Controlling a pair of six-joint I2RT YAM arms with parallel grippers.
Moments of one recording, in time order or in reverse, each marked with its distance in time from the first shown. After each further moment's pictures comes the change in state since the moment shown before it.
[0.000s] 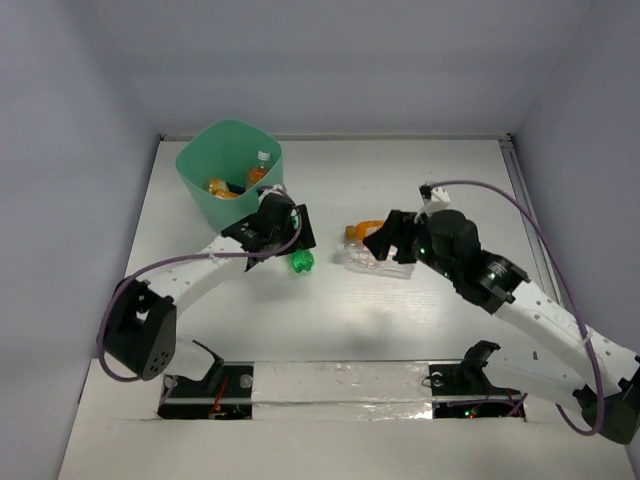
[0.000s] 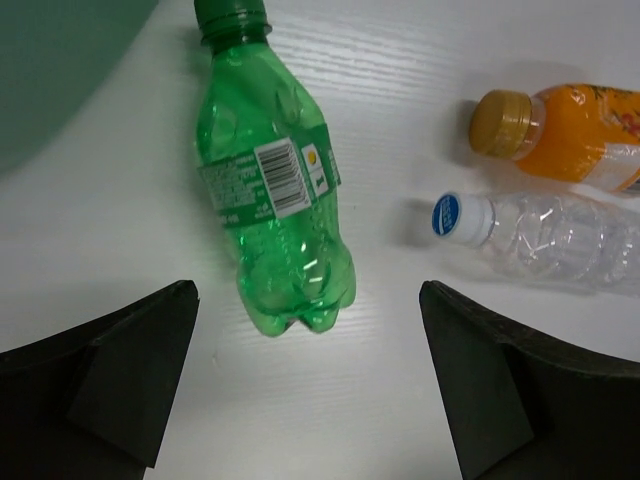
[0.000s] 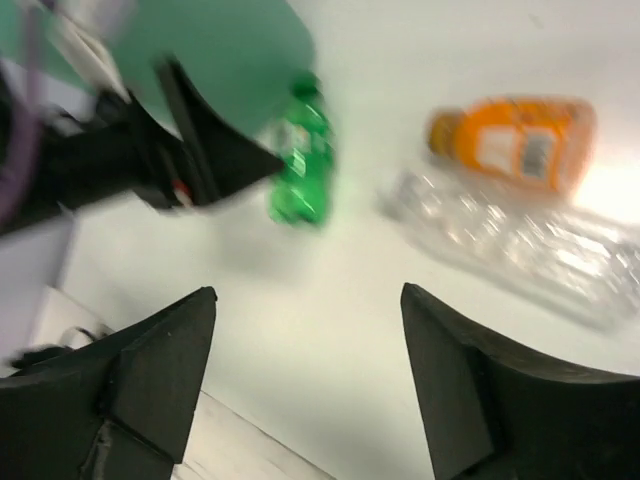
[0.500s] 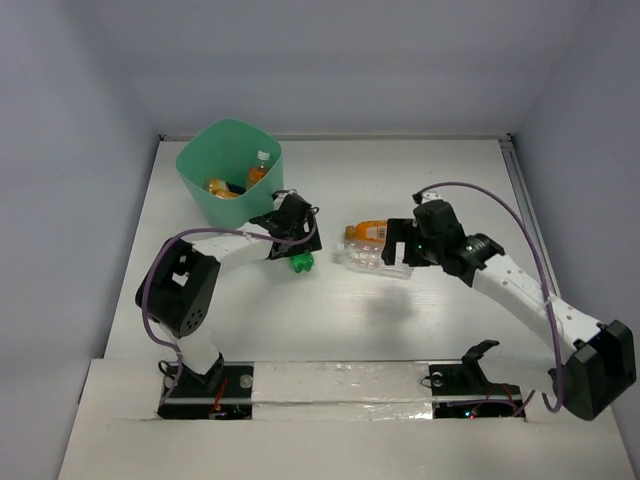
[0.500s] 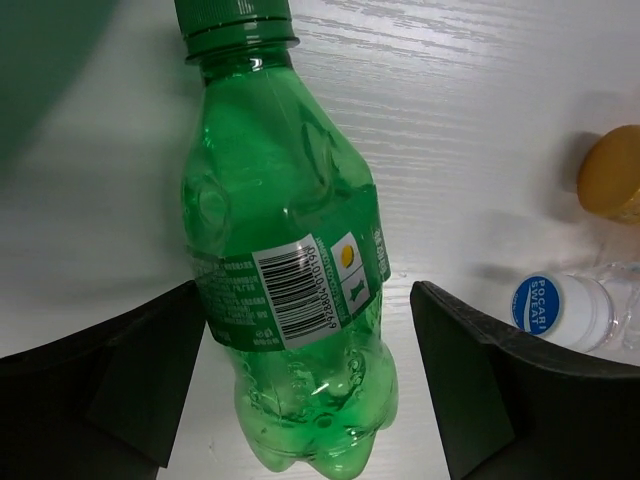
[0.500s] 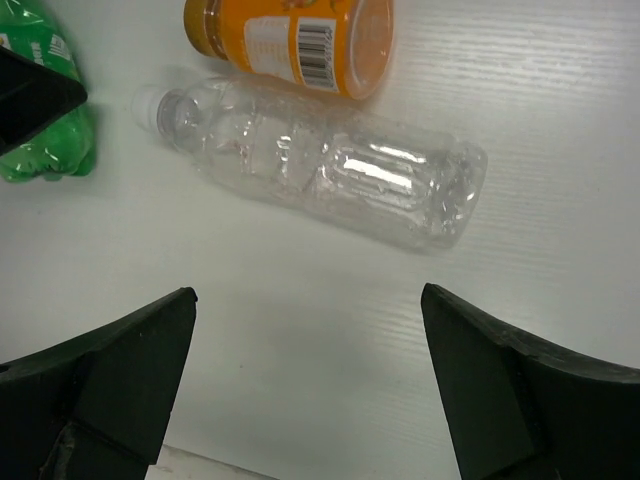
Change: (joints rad) left arm -0.005 0.309 0.089 0.074 -0.052 0.001; right arm -0.196 0.119 -0.119 -0.217 -0.023 -0.116
